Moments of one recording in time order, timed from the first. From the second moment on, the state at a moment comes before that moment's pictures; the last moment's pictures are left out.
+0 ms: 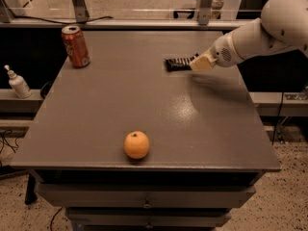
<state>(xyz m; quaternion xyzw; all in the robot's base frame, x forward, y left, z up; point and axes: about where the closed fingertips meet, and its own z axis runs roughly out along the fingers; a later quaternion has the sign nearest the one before) 0.673 -0.138 0.857 -0.41 0.82 0.20 0.36</state>
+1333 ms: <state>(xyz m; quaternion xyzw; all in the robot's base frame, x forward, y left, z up) 0.711 -0.170 0.859 -0.39 0.82 0.17 0.37</state>
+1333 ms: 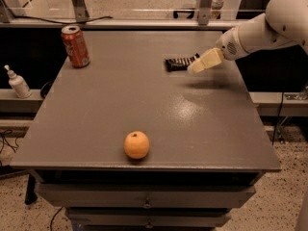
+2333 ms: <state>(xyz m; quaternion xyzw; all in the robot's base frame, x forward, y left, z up) 0.731 -0.136 0.836 -0.42 0.81 0.19 0.36</state>
